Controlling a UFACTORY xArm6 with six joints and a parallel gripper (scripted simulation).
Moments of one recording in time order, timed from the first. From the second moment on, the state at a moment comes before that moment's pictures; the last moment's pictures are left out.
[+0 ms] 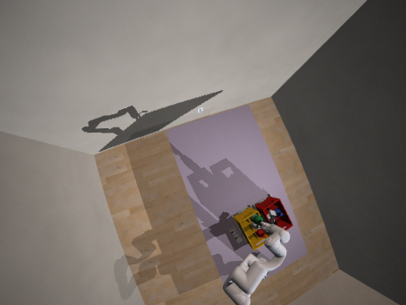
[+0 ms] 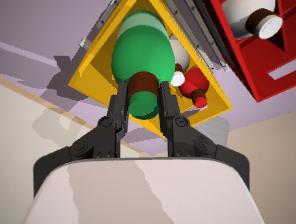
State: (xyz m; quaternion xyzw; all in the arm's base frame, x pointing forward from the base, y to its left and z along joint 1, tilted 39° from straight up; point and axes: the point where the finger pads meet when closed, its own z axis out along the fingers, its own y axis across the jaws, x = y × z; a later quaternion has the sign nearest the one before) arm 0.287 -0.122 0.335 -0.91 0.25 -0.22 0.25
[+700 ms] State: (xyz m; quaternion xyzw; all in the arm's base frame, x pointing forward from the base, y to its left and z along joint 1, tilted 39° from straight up) arm 0.296 -0.115 0.321 -0.91 0.25 -0.22 0.25
